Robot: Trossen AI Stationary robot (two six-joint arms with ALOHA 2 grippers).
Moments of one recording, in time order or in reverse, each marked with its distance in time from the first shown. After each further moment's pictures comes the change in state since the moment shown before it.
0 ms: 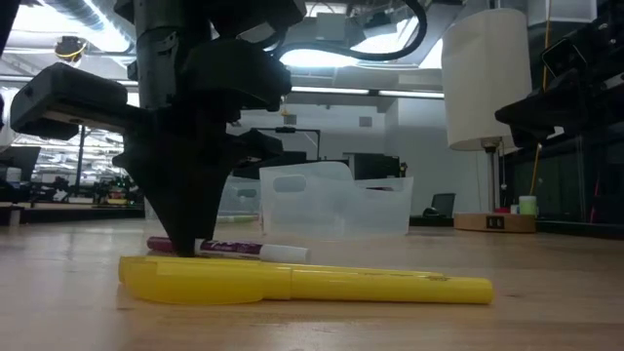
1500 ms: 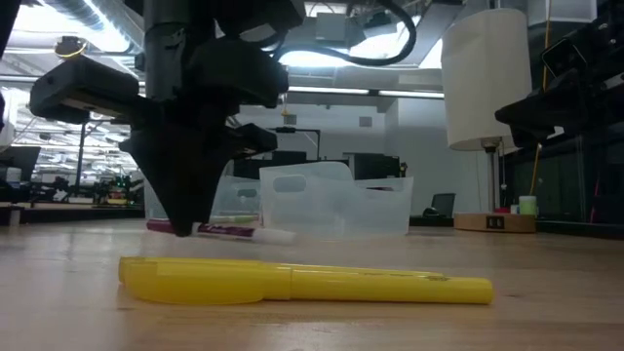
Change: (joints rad) left arm 0.034 -0.034 0.018 -0.099 0.002 0.000; right arm 0.000 0.000 0.000 0.000 0.000 0.000
